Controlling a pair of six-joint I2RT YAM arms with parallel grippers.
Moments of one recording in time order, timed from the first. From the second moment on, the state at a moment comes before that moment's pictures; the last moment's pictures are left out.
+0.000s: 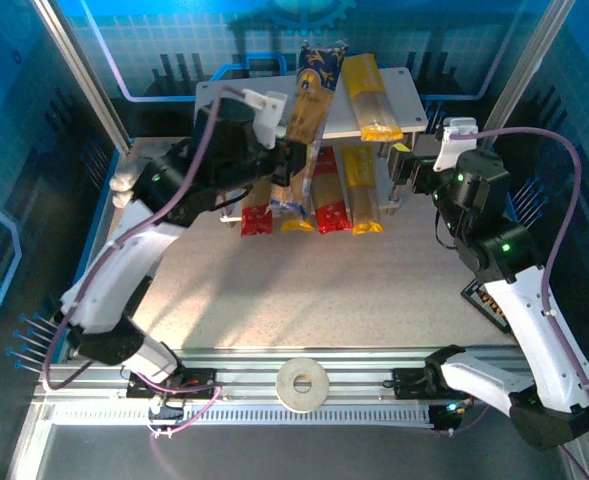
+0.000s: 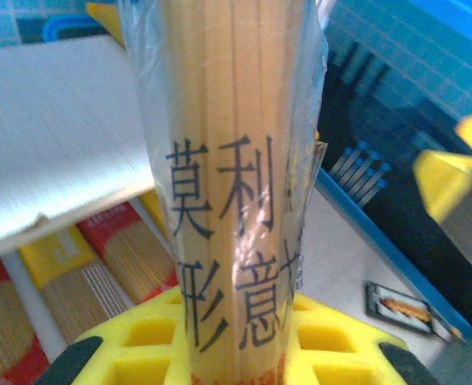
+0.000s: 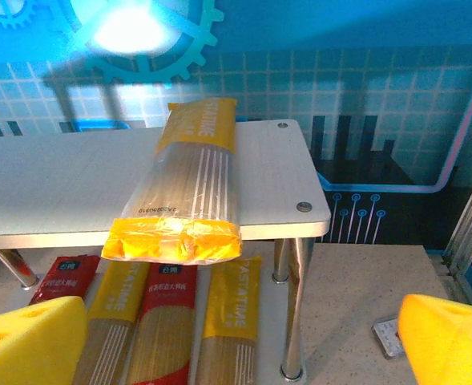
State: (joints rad) left arm -0.70 1.60 2.13 -0.91 -0.04 -0.31; right arm 0.39 1.03 1.39 -0.53 0.31 0.12
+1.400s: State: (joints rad) left arm -0.60 2.11 2.52 -0.68 -0.31 -0.33; right arm 0.36 1.07 1.37 -0.53 0.25 0.11
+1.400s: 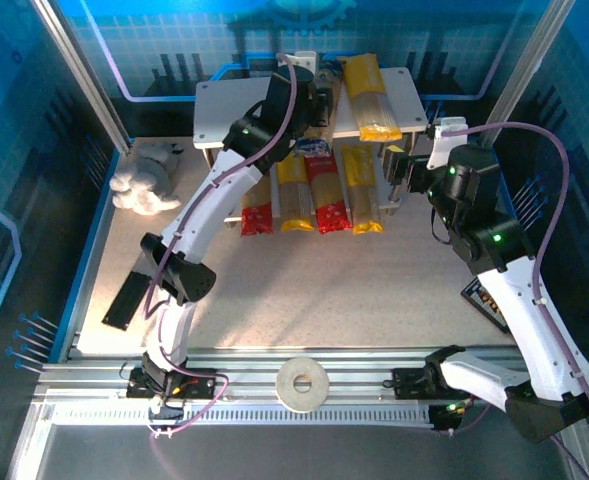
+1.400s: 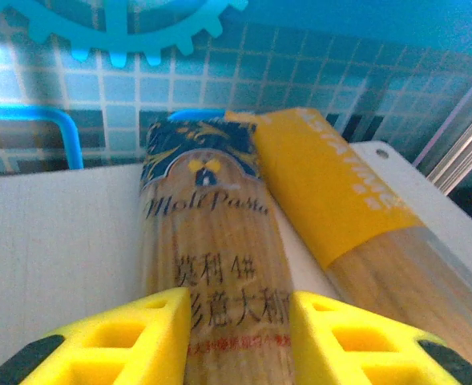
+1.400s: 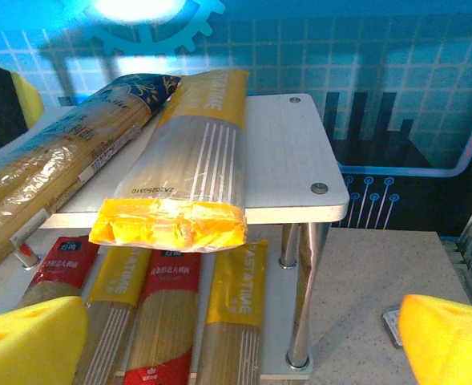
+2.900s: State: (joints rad) left arm -0.61 1.86 2.21 -1.04 -0.28 -0.23; right arm 0.36 1.01 1.36 -0.54 0.15 0.19
